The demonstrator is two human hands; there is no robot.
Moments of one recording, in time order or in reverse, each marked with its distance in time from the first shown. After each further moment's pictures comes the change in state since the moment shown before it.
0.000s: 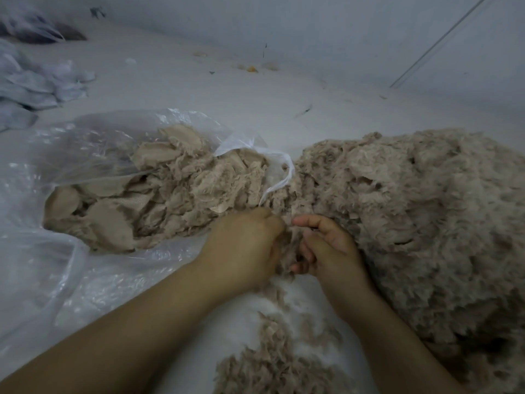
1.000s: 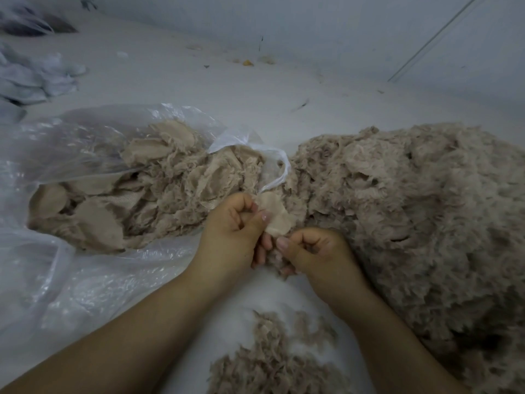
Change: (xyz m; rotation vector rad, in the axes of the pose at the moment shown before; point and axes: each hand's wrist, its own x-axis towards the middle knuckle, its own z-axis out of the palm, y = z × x) left_hand -0.003 0.000 0.024 -1.302 0.260 -0.565; right_hand -0.004 0.000 0.000 -0.194 -0.115 -0.085
